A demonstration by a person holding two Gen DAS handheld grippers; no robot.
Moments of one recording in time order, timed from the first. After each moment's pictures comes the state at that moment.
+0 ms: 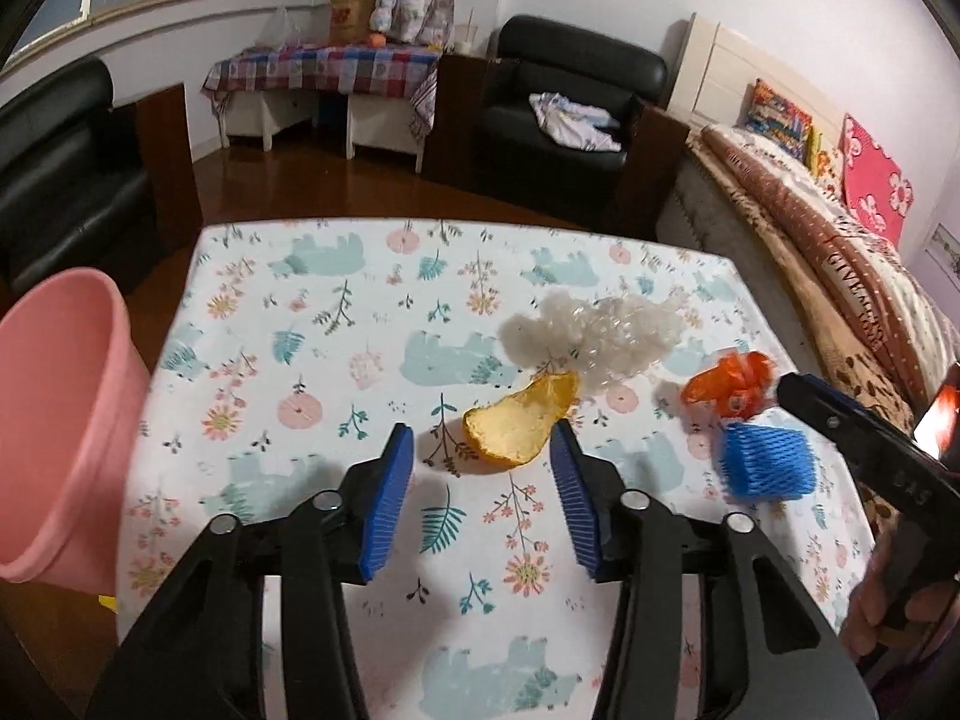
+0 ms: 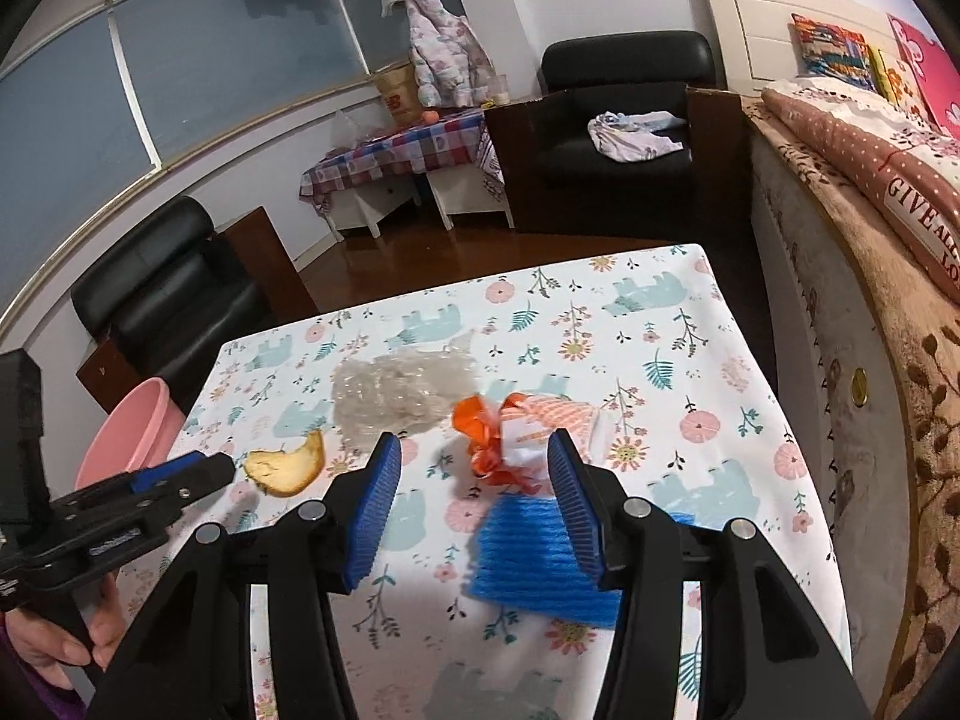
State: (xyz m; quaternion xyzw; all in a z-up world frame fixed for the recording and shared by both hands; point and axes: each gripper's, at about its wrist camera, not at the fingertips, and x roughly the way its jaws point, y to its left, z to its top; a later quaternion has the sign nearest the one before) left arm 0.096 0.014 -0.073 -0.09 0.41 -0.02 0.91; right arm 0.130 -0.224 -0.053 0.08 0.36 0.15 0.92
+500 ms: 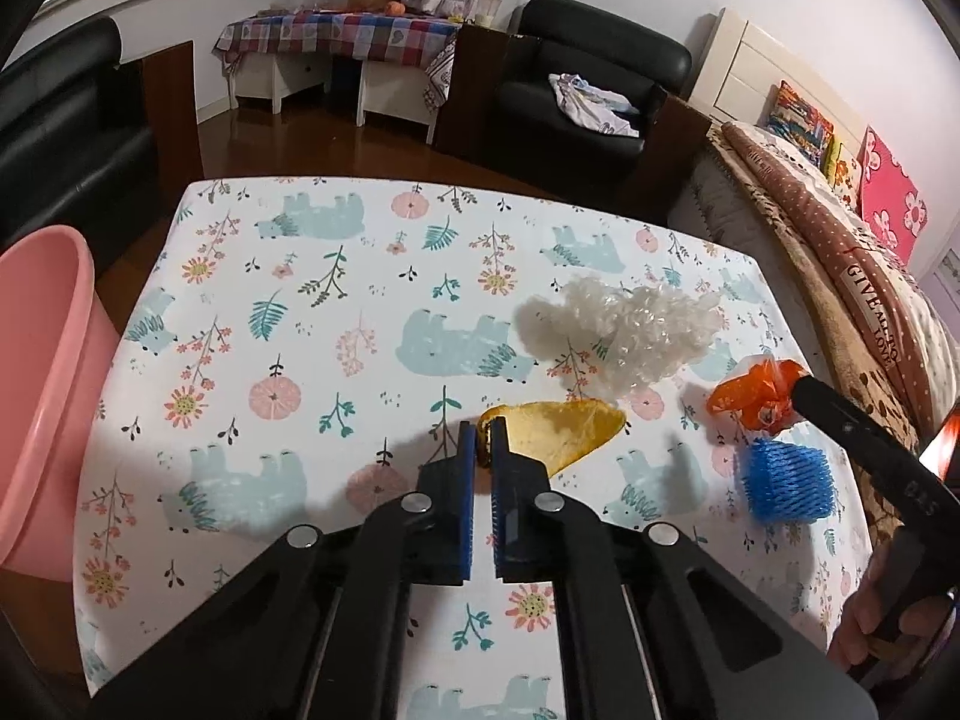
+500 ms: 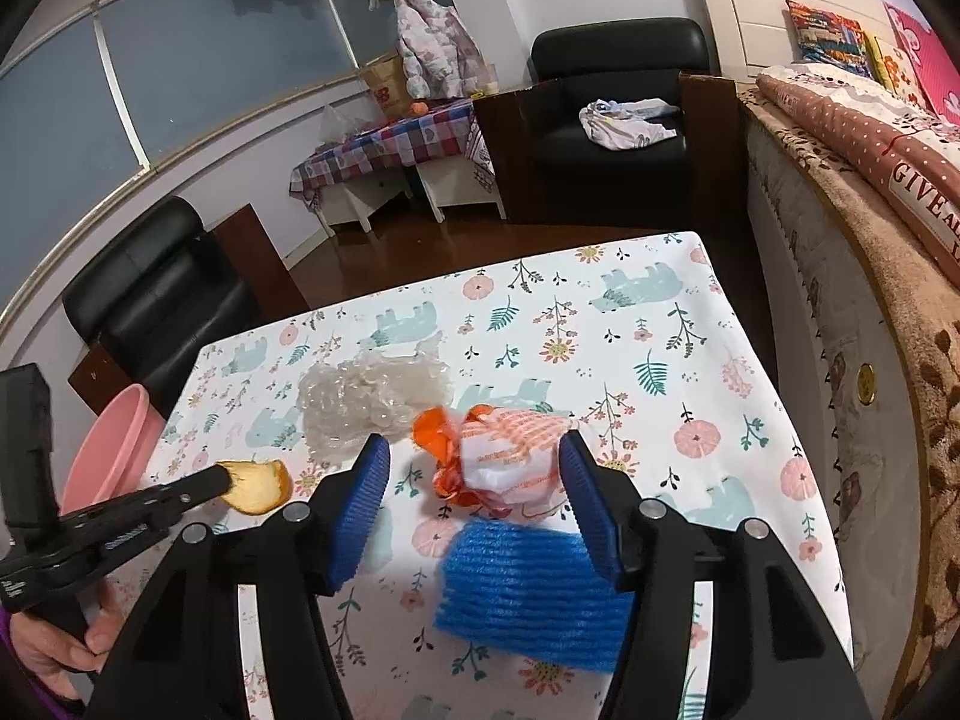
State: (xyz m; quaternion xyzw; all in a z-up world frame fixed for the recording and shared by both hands) left arm 0.113 0.020 -0.090 -0.11 0.42 -0.01 0.90; right arm 0.153 -0.226 -0.069 0.09 0.38 0.14 0.91
